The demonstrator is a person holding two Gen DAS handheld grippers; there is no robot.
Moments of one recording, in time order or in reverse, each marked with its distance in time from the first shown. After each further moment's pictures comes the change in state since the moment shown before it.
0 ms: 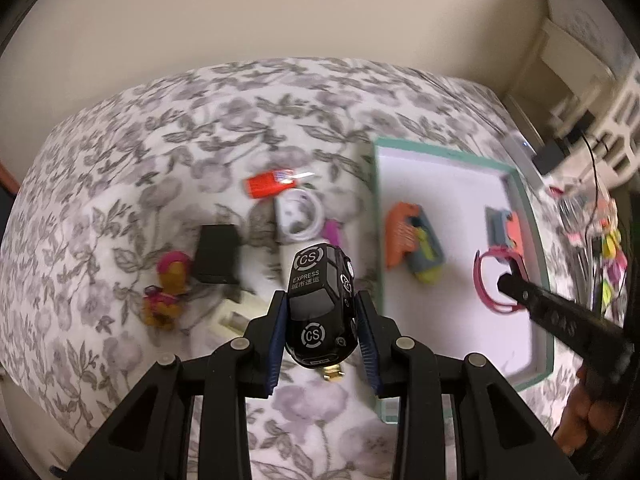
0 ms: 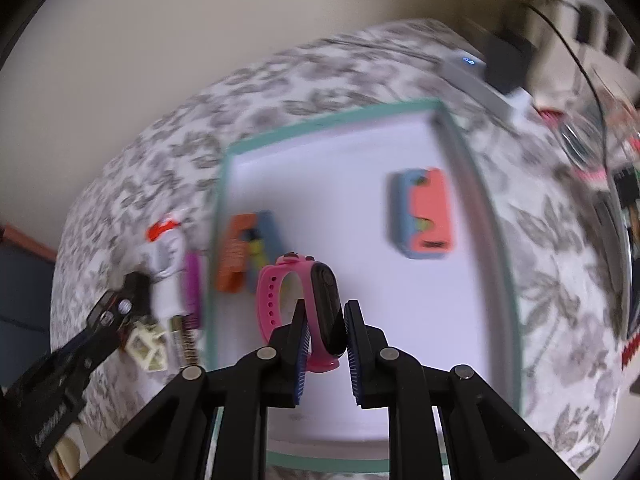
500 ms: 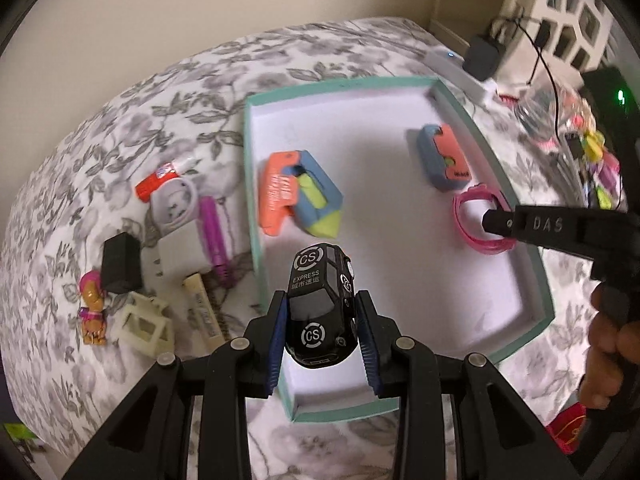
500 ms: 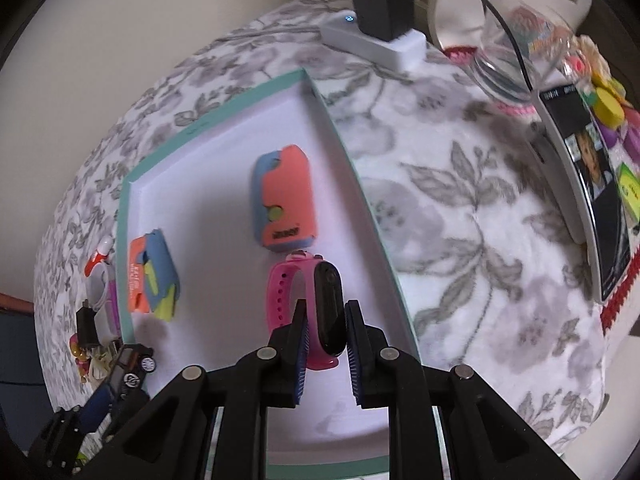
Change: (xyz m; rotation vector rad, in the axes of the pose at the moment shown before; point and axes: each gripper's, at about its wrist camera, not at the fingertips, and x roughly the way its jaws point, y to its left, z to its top) left arm 0.036 -0.095 -0.032 0.258 0.057 -0.007; right arm 0.016 -0.071 0.000 0.174 0.062 -0.051
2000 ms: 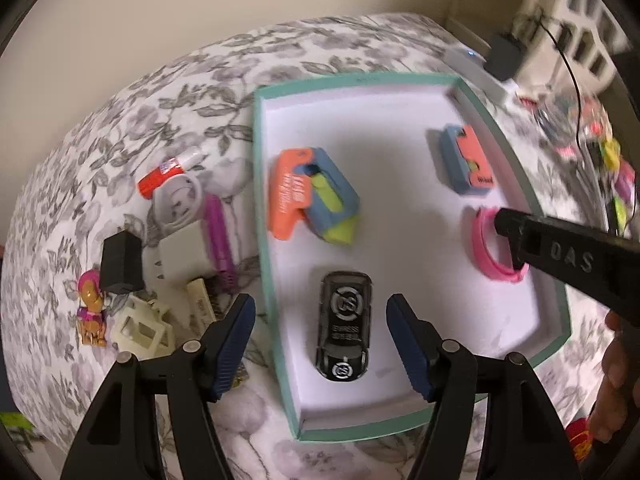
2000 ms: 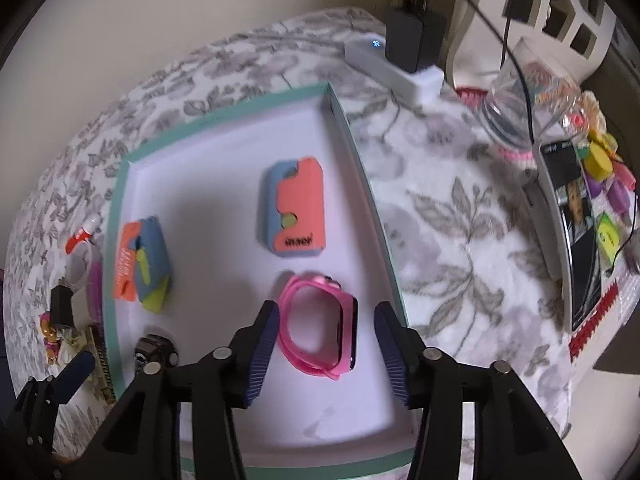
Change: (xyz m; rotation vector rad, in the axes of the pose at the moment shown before) left arm 0.011 0.016 0.006 -0.065 0.004 0.026; right arm -0.012 0.032 0.001 -0.135 -0.089 -0.110
